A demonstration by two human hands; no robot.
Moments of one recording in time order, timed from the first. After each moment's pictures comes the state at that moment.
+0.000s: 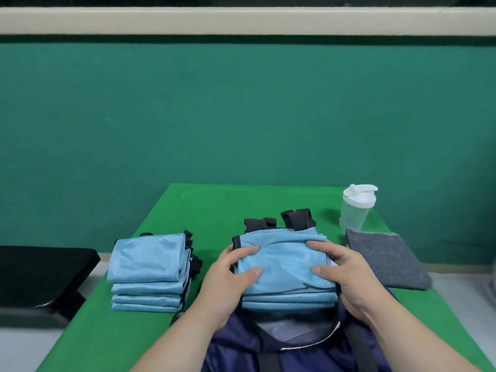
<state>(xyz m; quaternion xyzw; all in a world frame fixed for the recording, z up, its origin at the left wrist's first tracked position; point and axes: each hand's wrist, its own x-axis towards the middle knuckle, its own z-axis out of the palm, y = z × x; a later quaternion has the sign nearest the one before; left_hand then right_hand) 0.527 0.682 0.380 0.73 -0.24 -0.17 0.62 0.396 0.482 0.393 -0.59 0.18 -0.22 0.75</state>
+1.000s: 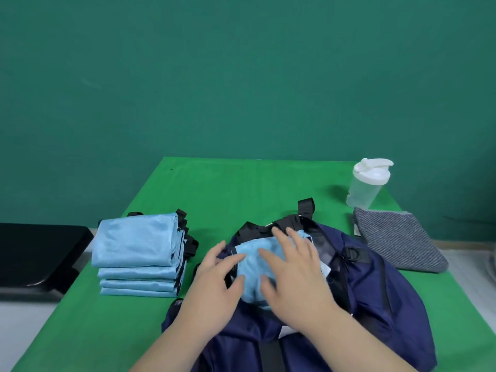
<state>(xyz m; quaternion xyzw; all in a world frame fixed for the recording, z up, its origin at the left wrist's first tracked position) 0.542 0.699 0.323 0.86 -0.31 -0.10 0.39 0.441 0.541 0.337 -0.97 0.16 -0.14 0.08</state>
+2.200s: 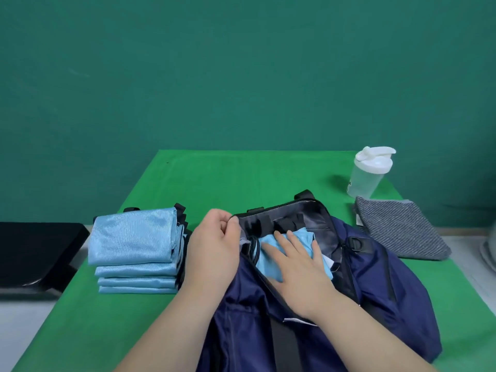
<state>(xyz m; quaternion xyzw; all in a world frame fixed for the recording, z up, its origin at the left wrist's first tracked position) 0.557 0.669 0.387 0.85 -0.19 0.01 0.48 0.453 0.530 0.318 -0.98 0.17 0.03 0.11</state>
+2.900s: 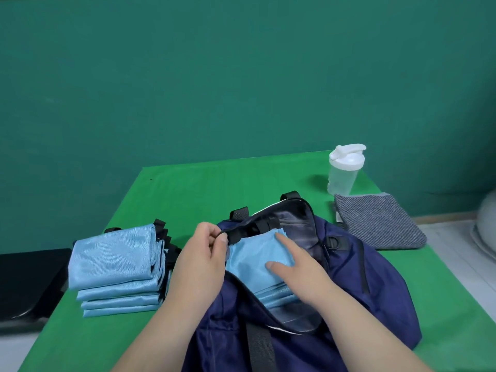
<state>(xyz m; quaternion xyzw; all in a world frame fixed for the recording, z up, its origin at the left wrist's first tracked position) 0.532 0.661 0.396 0.86 -0.27 -0.02 0.43 0.426 0.491 0.323 -0.81 0.31 -0.06 0.49</state>
